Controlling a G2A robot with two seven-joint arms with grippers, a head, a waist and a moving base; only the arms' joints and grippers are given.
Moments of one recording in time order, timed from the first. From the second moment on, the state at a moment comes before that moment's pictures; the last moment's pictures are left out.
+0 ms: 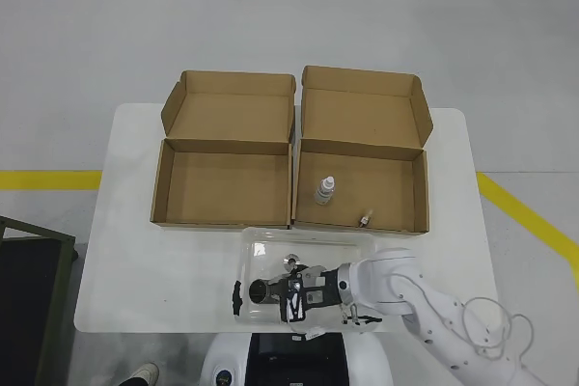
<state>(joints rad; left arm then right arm) -0.36 -0.33 -0.27 -1.17 3.07 0.39 0.07 -1.14 -1.10 0.86 -1.86 -1.28 -0.89 0.45</state>
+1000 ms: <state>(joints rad) -0.36 -0.33 -0.27 -1.17 3.07 0.39 0.07 -1.19 -1.09 0.85 -1.87 -1.14 -0.75 0.58</state>
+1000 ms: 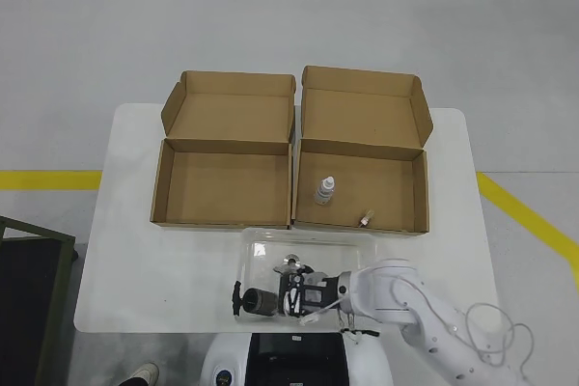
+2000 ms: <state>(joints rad) -0.36 -0.33 -0.27 -1.17 3.07 0.39 0.07 -1.04 -1.16 0.67 -1.70 -1.05 -0.70 0.61</state>
